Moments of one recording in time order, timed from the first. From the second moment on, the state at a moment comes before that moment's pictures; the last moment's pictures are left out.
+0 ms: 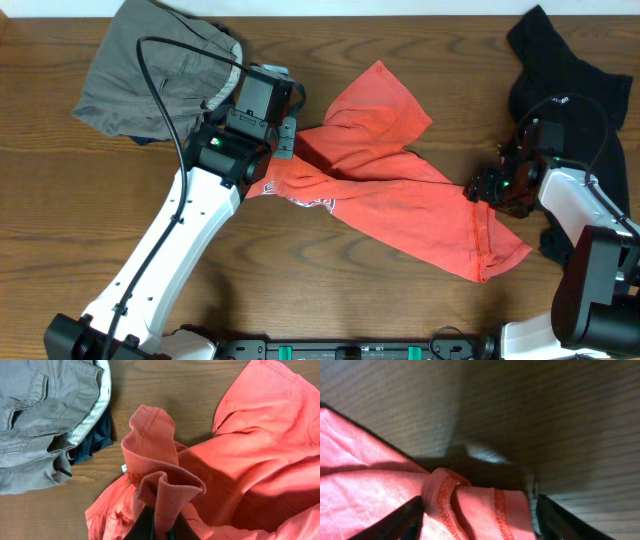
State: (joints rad) left arm -0.43 1.47 1.33 -0.79 -0.25 -0.19; right arm -0.19 1.68 0.89 -0.60 -0.23 0.17
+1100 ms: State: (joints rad) left arm -0.32 1.40 1.46 -0.75 -0.27 -0.19; right arm -0.21 1.58 1.37 -0.82 -0.30 0.11
